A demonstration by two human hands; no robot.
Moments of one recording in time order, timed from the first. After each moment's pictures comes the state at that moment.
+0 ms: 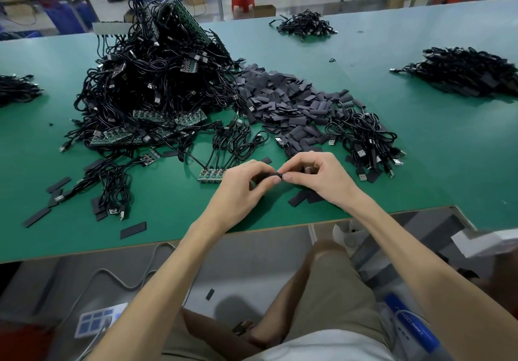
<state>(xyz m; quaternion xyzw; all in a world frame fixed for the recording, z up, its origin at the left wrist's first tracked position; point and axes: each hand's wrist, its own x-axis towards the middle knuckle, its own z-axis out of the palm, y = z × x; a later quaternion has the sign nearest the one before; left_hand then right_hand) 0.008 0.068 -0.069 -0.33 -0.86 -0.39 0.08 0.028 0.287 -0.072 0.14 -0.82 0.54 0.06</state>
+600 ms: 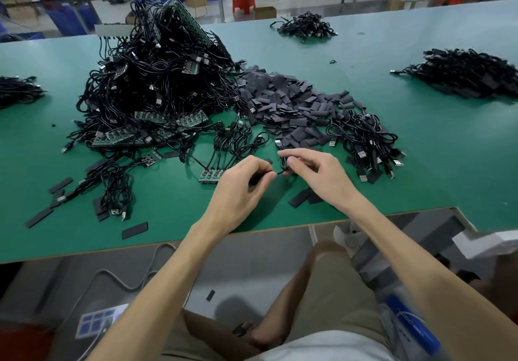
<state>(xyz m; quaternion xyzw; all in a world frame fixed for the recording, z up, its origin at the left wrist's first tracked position) 0.016 0.067 -0.065 -0.32 -0.85 -0.40 0.14 0.031 0.278 -0.071 0.09 -0.84 0.52 0.10</state>
